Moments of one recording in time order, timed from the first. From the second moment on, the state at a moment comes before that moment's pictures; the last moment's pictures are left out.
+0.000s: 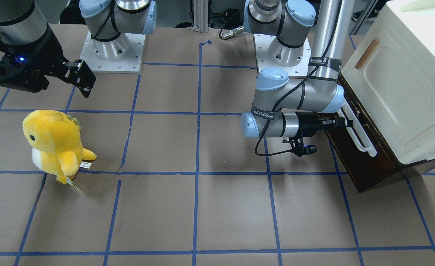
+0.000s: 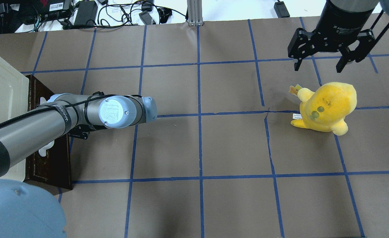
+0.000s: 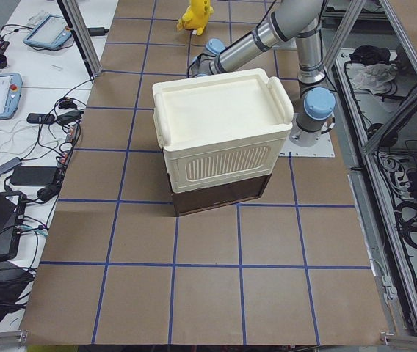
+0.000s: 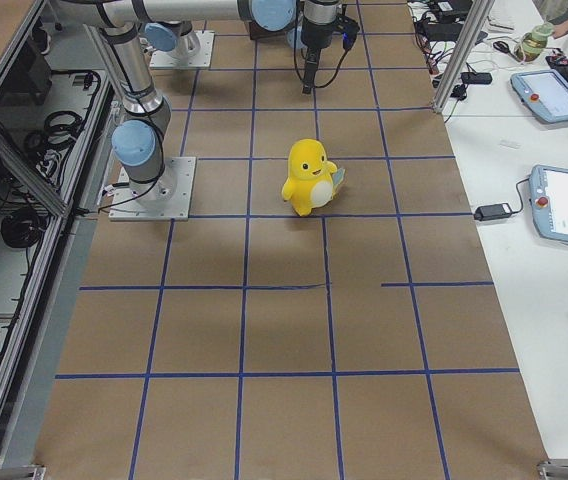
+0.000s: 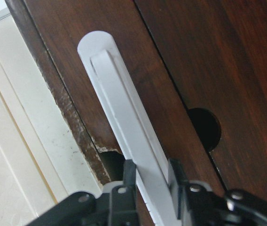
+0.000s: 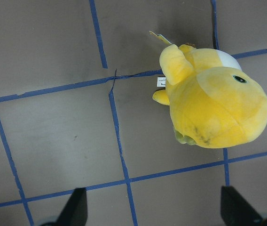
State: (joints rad) left arm -1.70 -2.00 -1.93 -1.88 2.92 -0.68; right arm 1.51 -1.53 1.48 -1.44 -1.63 0.11
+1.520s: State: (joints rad) left arm -1.79 -2.00 -1.92 -1.89 2.91 -0.68; right arm 1.51 -1.53 1.48 -1.44 -1.63 0.11
